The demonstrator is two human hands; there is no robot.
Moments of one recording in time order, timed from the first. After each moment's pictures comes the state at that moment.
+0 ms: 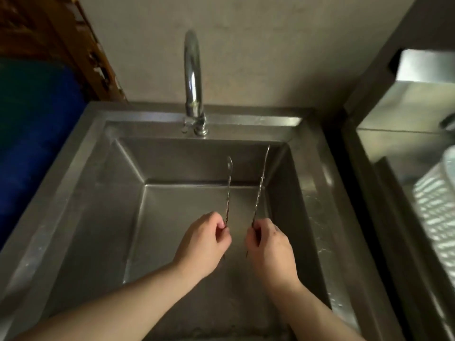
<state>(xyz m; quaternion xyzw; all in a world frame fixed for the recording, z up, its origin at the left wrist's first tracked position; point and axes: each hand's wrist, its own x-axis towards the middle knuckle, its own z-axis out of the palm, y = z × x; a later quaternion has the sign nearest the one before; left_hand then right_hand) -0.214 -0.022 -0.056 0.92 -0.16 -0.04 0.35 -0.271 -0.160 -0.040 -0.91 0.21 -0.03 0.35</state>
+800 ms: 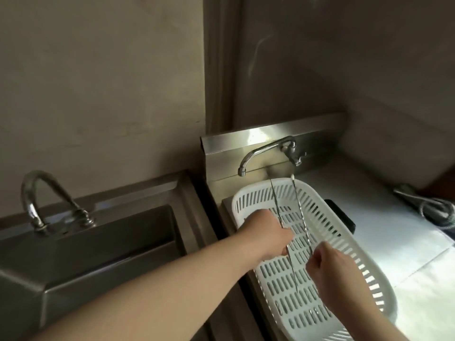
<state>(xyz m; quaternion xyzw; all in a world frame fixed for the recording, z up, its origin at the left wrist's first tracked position) -0.313 -0.338 0.189 0.79 -0.28 -0.39 0.39 -0.458 -0.417 0.142 -0.88 0.43 -0.09 0.16</state>
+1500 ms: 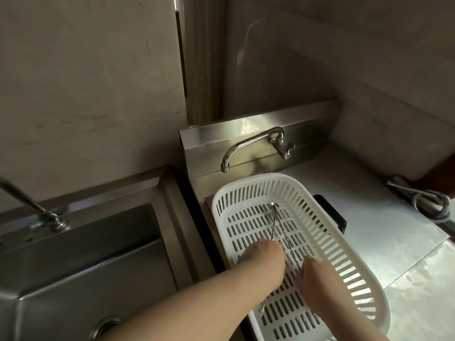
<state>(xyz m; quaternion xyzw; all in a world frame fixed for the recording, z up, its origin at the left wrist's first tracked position) -0.348 -0.383 0.129 0.84 -0.43 -0.32 0.06 -0.461 -0.460 0.072 -0.86 0.48 0.08 0.13</state>
